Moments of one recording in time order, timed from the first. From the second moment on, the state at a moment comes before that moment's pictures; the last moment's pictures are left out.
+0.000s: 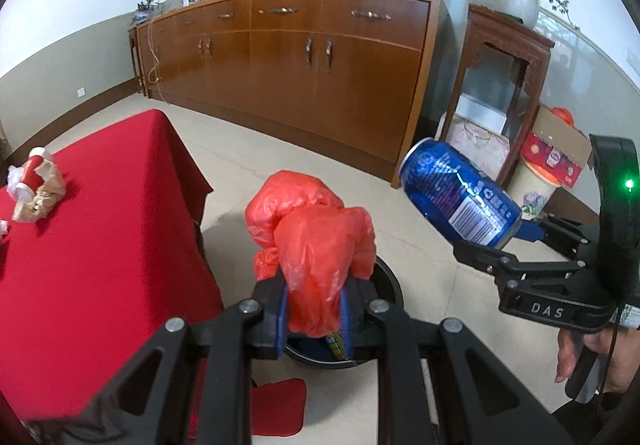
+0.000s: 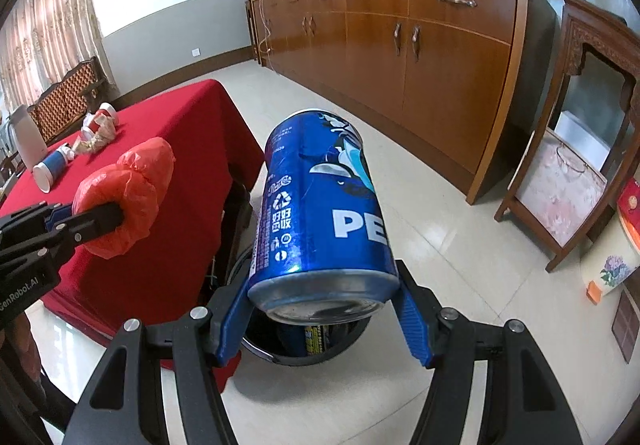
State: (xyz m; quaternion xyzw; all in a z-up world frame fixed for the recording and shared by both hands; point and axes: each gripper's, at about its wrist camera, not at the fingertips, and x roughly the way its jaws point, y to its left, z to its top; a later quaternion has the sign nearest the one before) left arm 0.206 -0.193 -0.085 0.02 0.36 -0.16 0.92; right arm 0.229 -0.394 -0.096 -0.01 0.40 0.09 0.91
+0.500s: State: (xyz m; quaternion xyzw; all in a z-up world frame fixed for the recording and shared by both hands) left arm 0.239 -0.218 -0.151 0.03 0.43 -0.14 0.89; right arm 0.264 -0.389 -0.176 -0.04 0.46 0.13 0.88
